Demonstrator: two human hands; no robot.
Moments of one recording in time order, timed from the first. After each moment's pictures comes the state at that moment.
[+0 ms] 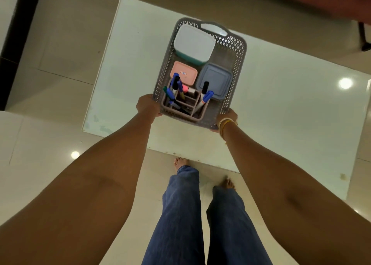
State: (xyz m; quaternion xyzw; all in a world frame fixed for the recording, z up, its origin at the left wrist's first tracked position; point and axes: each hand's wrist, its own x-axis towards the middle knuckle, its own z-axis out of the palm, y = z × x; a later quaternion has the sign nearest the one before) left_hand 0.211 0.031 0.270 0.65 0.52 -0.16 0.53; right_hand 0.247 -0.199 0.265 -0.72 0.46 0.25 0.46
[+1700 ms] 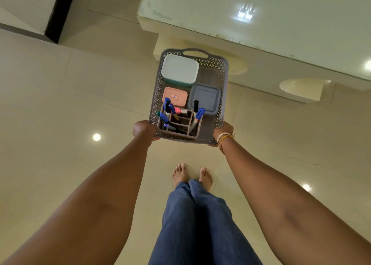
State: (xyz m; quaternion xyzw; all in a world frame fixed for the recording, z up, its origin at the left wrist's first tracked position) left_hand -0.371 0.014 0.293 0.55 0.65 -0.15 0.50; right_hand -0.305 -0.219 0.249 -0.79 0.35 0.34 0.36
